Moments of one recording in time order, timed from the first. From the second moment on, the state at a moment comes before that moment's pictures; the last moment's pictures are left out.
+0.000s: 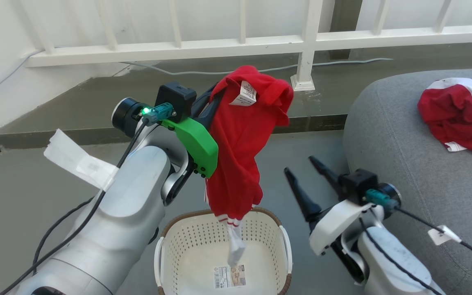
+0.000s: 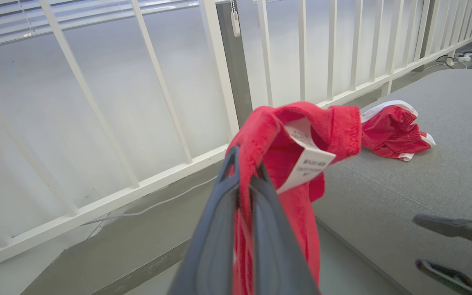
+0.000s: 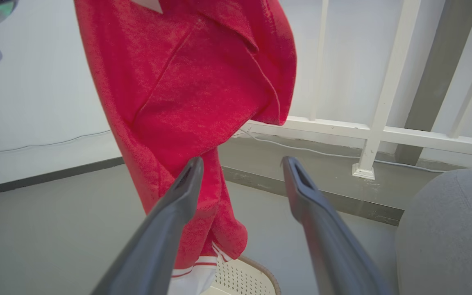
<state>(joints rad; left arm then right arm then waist) -0.80 0.03 -0.78 0.66 -0.54 -0.12 -0.18 -0.26 -0.06 0.44 0.46 0.23 0.11 -0.25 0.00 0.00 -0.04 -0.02</state>
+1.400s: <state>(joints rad) -0.82 0.03 -0.93 0.46 -0.67 -0.03 -0.09 -0.45 -0.06 0.84 0.64 0.33 0.12 -0.24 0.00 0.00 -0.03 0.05</state>
